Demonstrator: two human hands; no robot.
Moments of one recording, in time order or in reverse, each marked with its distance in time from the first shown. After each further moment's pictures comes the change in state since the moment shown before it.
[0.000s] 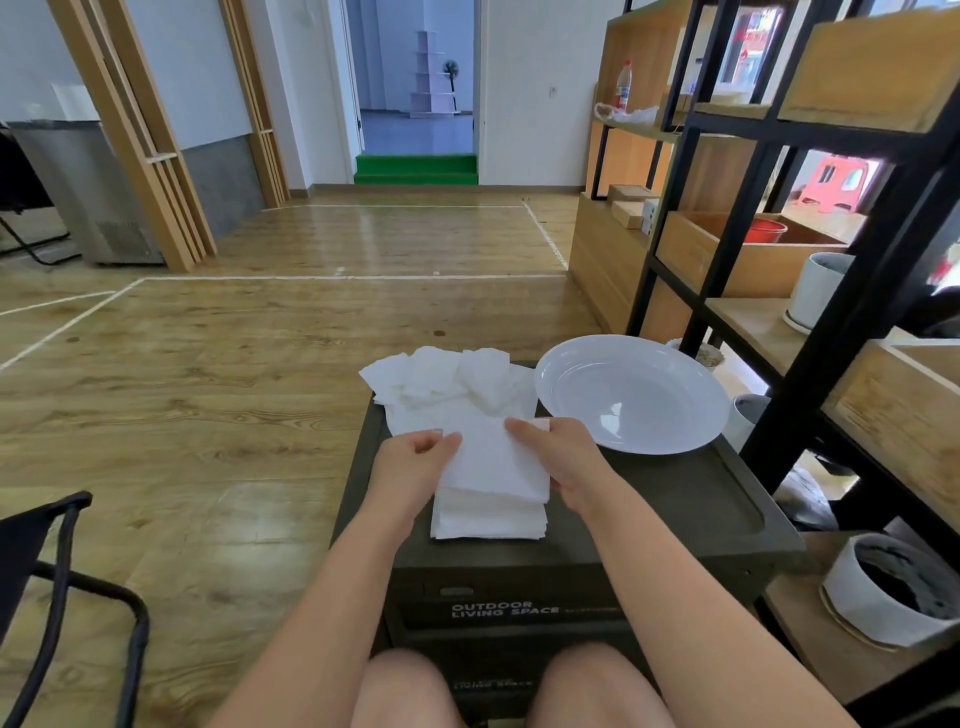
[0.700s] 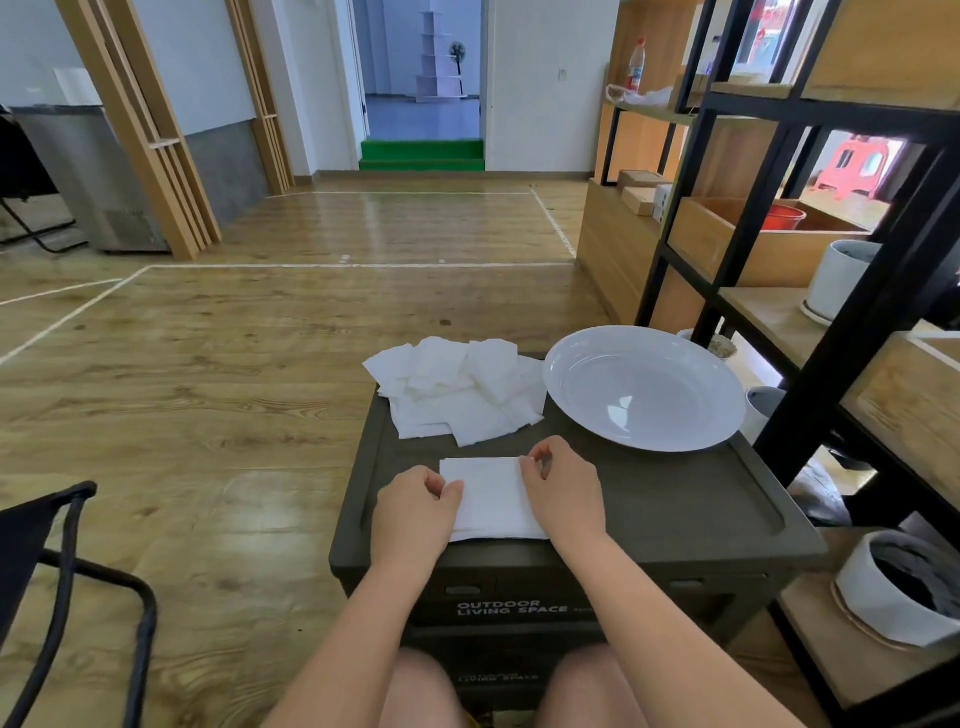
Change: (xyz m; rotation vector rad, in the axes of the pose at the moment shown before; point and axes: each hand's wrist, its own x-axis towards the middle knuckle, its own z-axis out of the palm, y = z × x) left_hand -0.008 -0.044 0.008 0.623 0.225 0.110; right_hand 0.009 0.061 0.011 -0.717 0.364 -0.313
